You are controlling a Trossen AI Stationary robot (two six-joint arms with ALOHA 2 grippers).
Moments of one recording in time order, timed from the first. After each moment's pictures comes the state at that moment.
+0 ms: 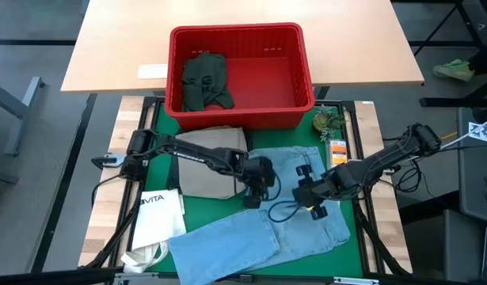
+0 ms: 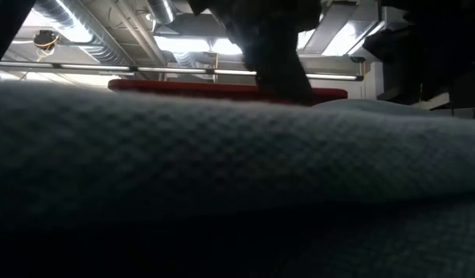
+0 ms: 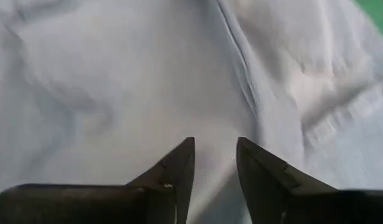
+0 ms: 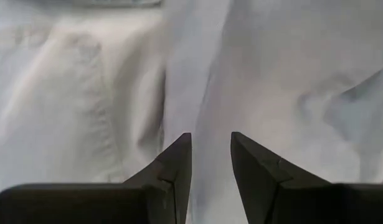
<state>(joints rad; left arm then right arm) -0.09 2.03 1.62 -0.50 0.07 0.02 0.43 1.33 0.98 -0.86 0.18 0.07</state>
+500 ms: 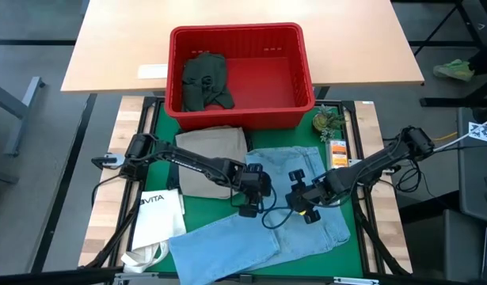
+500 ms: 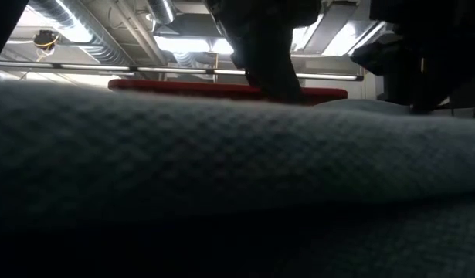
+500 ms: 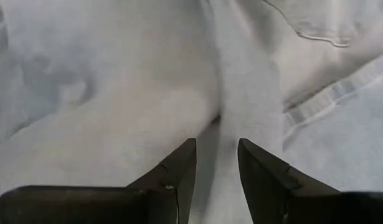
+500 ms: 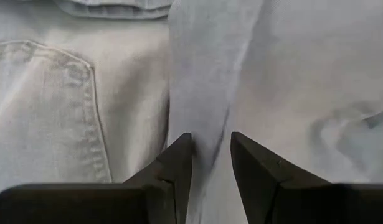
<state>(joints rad) -0.18 2.03 1.62 -0.57 -0.07 -0.03 0.43 1.44 0.98 -0.75 0.18 0.04</state>
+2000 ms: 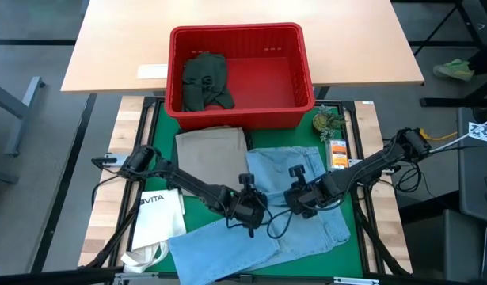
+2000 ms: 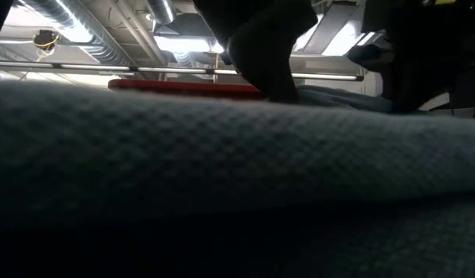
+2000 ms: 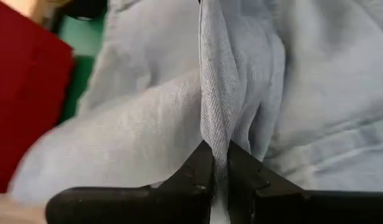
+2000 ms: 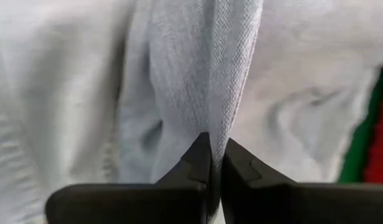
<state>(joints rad) -0.37 2.09 1.62 -0.57 -0.65 -0.21 0.43 1.50 1.00 -0.83 0.35 0.04</state>
